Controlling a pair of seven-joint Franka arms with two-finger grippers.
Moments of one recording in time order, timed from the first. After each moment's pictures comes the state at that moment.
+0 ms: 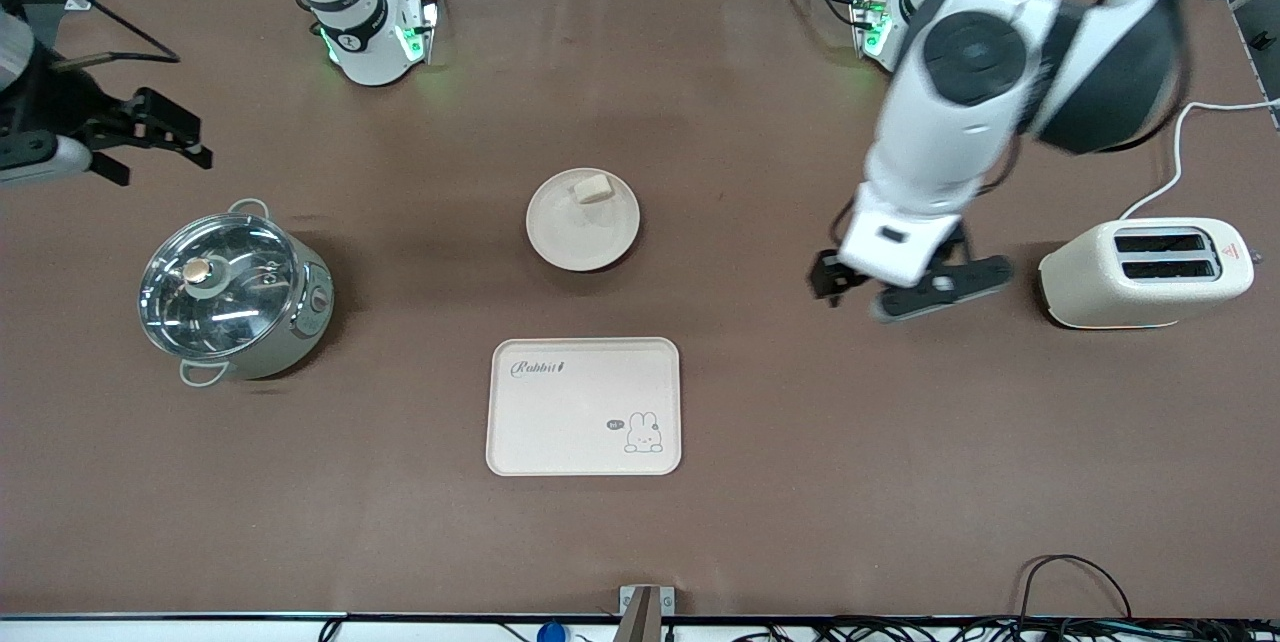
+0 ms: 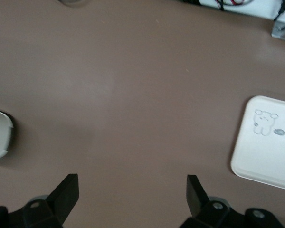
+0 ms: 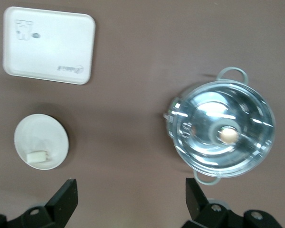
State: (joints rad) left arm -0.25 0.25 -0.20 -1.47 0.20 1.81 -0.72; right arm 0.15 -0.10 -0.09 -1.69 0.10 1.60 -0.10
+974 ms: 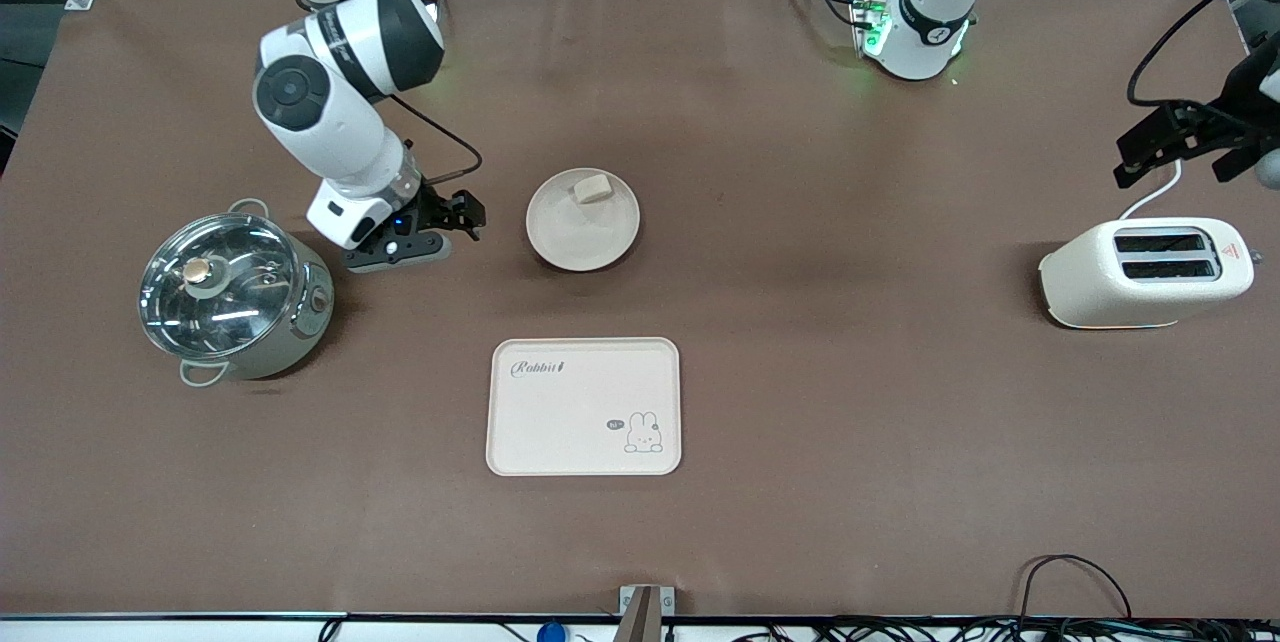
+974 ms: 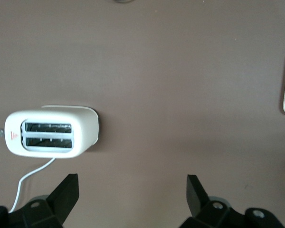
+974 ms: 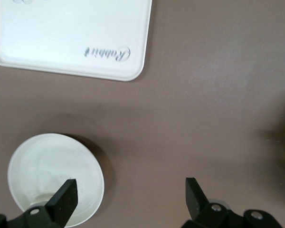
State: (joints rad) left arm 0.01 -0.03 -0.07 -1.51 0.02 1.52 -0.10; right arm 0.52 0.07 -0.08 -2.16 0.11 2.25 0.23
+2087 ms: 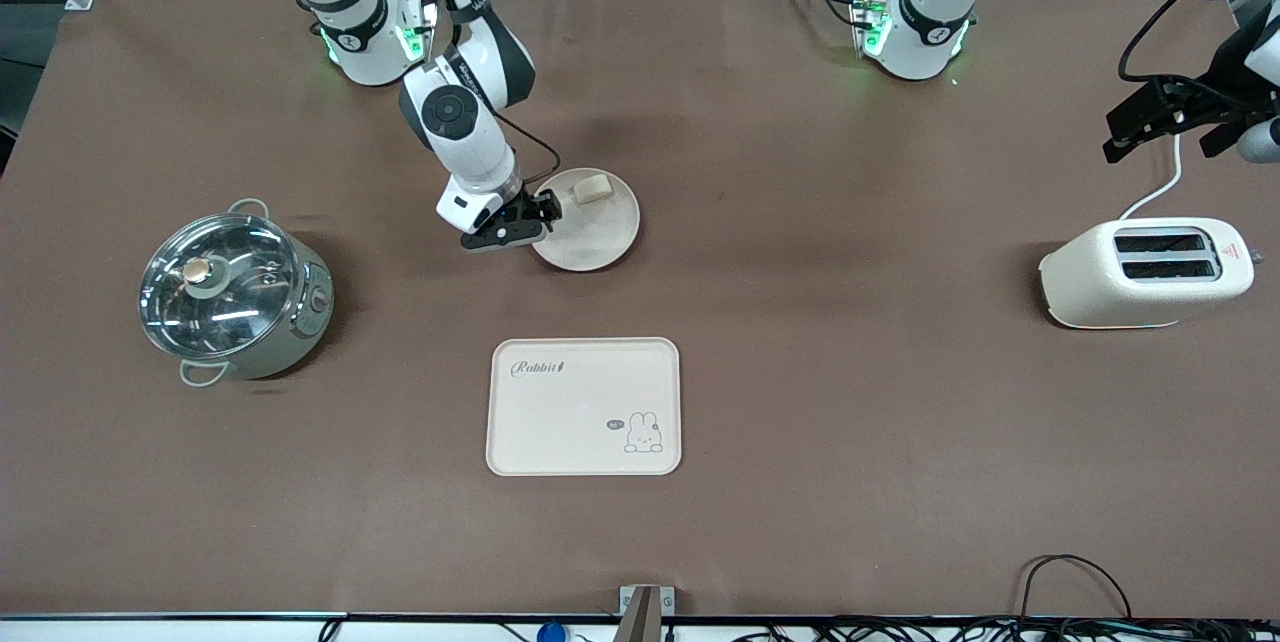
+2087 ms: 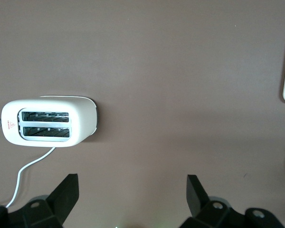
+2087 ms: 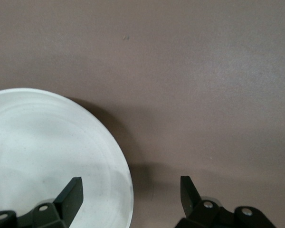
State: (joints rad) left arm 0.01 -0.06 -0.08 -1.55 0.02 1.50 -0.10; right arm 0.75 0.28 -0.08 -2.37 0.16 2.70 0.35
